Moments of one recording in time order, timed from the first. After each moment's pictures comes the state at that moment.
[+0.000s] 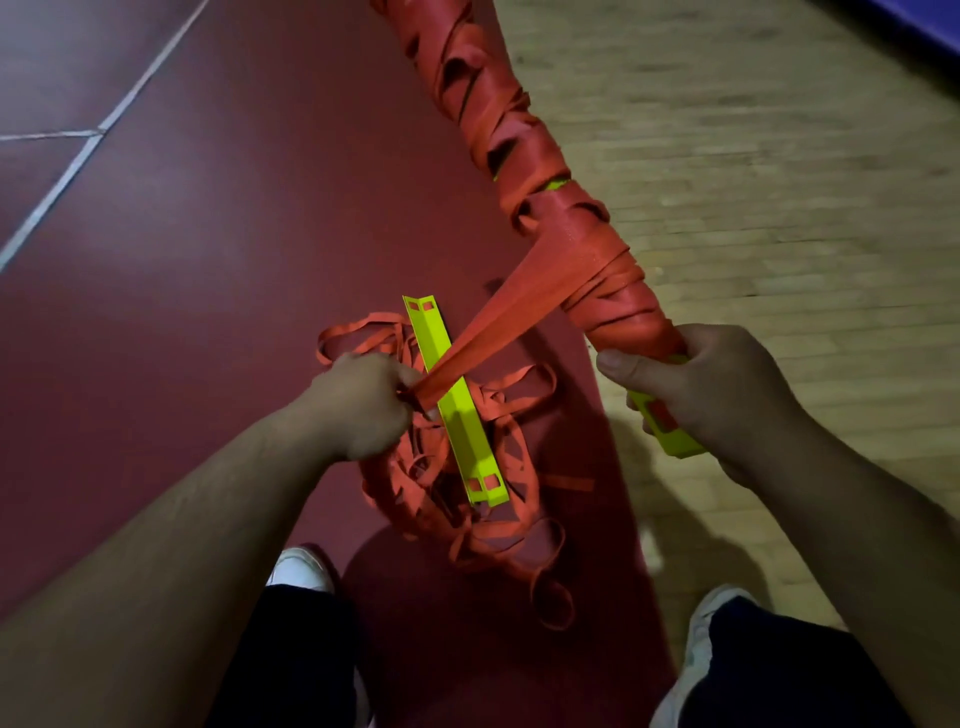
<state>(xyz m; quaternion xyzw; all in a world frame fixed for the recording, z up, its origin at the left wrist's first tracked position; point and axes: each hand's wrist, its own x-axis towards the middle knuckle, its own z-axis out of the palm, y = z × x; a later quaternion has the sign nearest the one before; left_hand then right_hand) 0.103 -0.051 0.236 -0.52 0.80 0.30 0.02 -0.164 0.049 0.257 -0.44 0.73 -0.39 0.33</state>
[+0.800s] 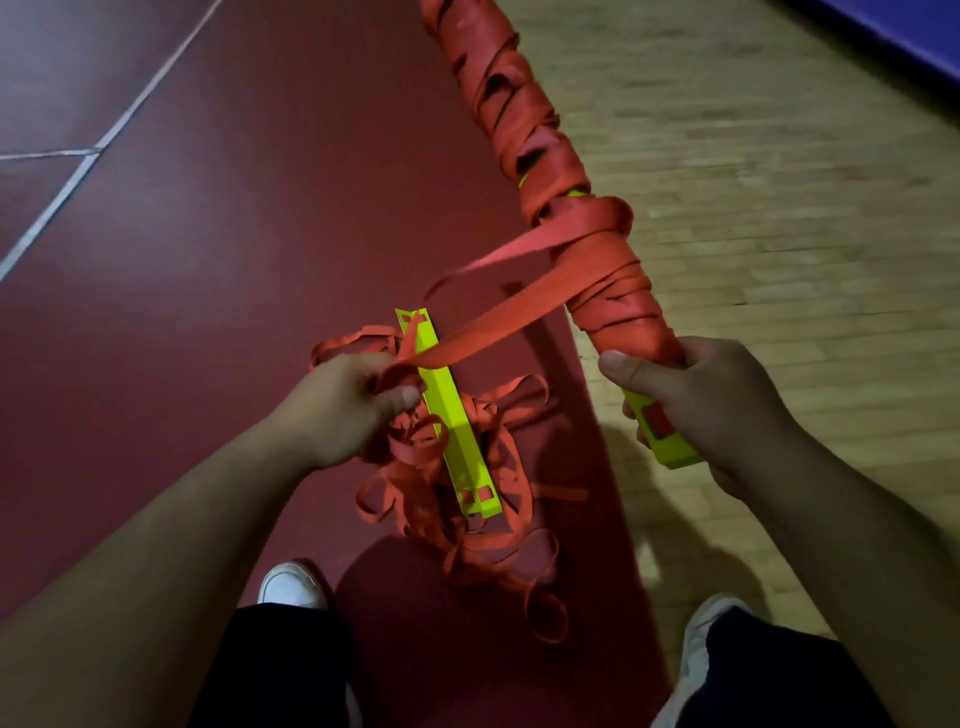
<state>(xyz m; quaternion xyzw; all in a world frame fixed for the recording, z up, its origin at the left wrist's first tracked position) 0.111 -0.059 0.227 -0.51 0.79 0.32 -0.11 -0.171 0.051 0.258 -0.40 0.73 -0.42 0.35</state>
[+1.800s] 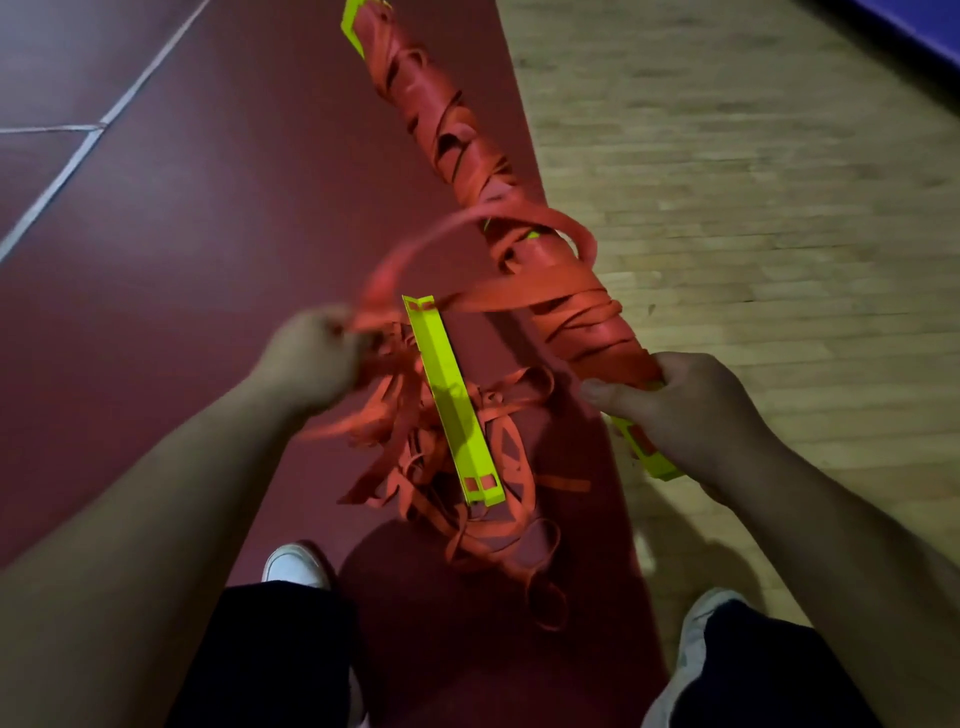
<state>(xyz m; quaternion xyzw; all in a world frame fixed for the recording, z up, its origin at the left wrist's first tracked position) 0.119 -0.073 0.234 -0.62 0.67 0.35 -0.21 -0.154 0.053 0.247 -0.46 0.76 -0.33 0.32</state>
